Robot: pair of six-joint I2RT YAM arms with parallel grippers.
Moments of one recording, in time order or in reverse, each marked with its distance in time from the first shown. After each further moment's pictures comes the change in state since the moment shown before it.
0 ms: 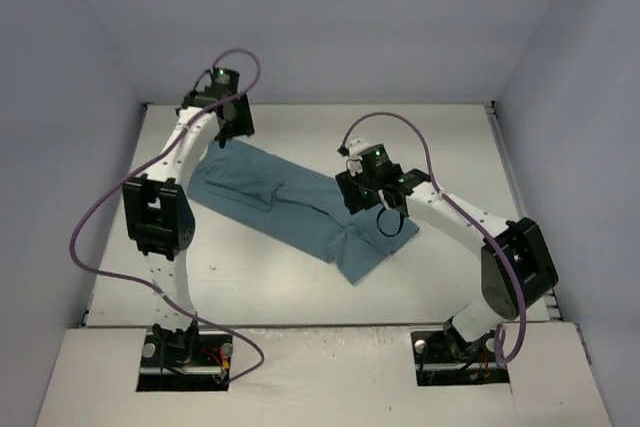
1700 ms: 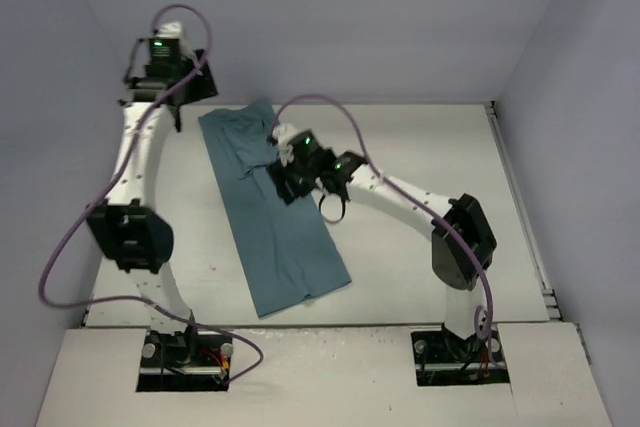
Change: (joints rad) left arm 0.132 -0.046 0.167 0.085 0.067 0.132; right arm 0.286 0.321 0.438 -0.070 -0.009 0.094
